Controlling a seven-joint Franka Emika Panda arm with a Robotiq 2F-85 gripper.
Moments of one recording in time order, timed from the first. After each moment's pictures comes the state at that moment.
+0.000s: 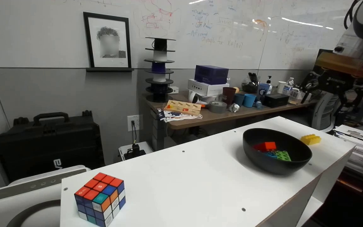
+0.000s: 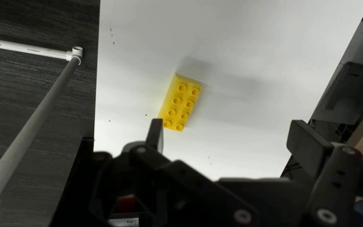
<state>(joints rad) -0.10 0.32 -0.21 -2.03 0.07 2.54 0.92</state>
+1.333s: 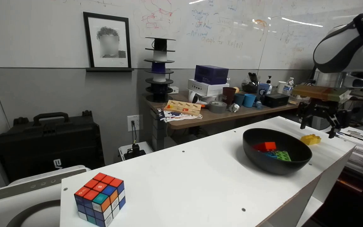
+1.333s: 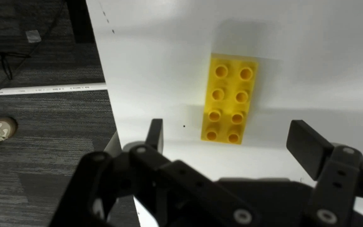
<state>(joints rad) -0.13 0.68 -0.27 -1.65 0.10 2.23 1.16</state>
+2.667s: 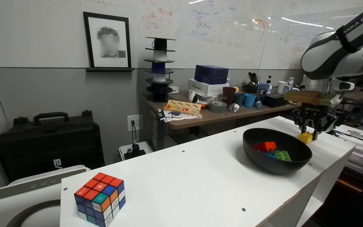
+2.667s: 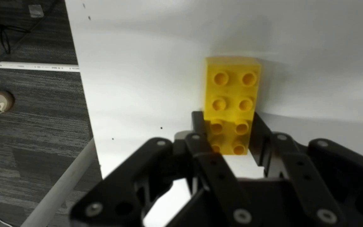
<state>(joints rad) -0.12 0.77 -0.26 -1.53 0.05 2.18 1.13</state>
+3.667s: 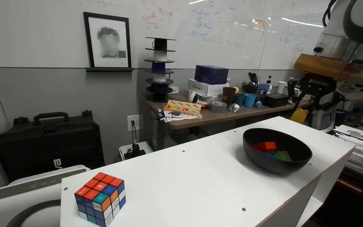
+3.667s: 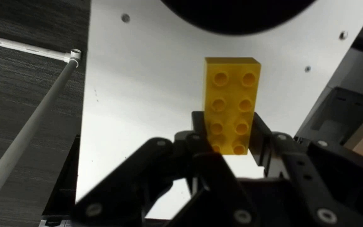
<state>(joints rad) 0.06 0.28 -0.21 -2.09 -0.06 2.56 1.09</state>
